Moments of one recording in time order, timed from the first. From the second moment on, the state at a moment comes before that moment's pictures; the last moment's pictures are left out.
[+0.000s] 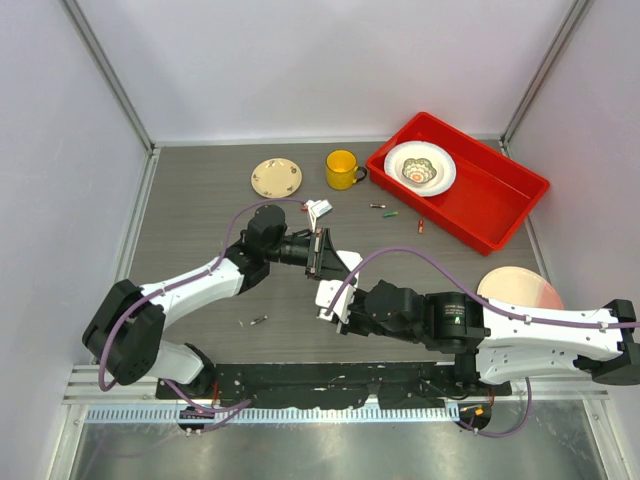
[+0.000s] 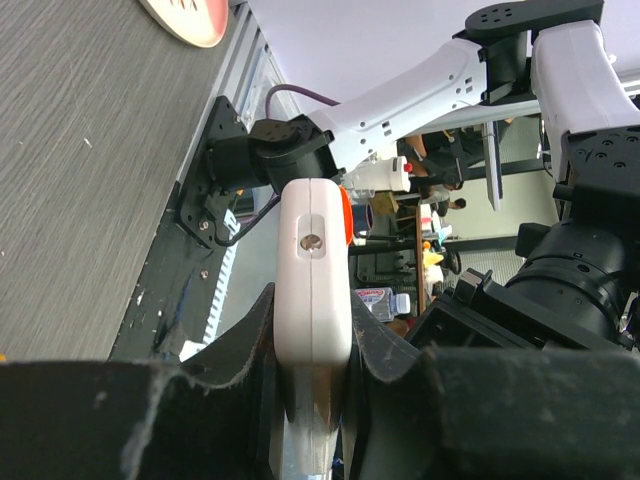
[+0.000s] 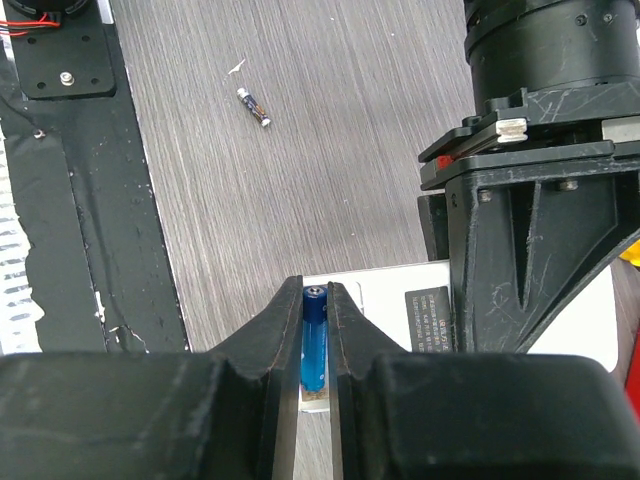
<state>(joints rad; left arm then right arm) -0.69 1.40 0.79 0.40 0.97 -1.06 1.42 1.00 0.95 -0.45 0.27 -0.21</state>
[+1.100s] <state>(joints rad) -0.69 1.40 0.79 0.42 0.96 -1.07 1.42 0.99 0.95 -0.45 0.29 -0.18</state>
